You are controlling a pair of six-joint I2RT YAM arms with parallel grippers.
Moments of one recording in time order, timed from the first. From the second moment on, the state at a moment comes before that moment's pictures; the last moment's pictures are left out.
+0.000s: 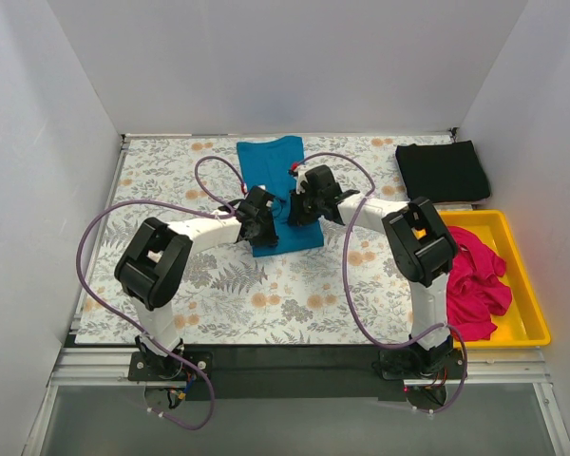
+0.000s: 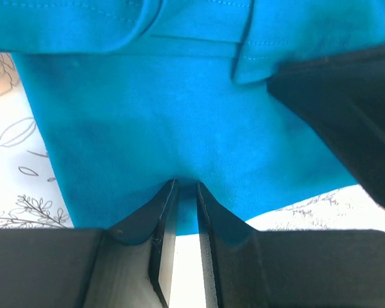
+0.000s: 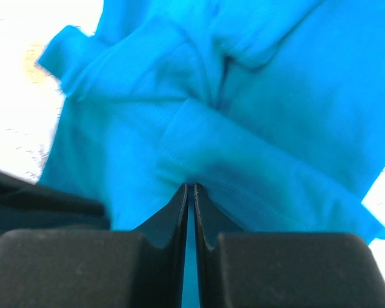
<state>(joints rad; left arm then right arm) -0.60 1.83 1.10 -0.26 -0.04 -0.71 0.59 2.03 1.32 -0.06 -0.30 0.23</state>
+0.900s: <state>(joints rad) -0.60 1.57 0.93 -0.47 0.10 -0.67 0.59 1.91 1.34 -0.04 -0.29 0.10</state>
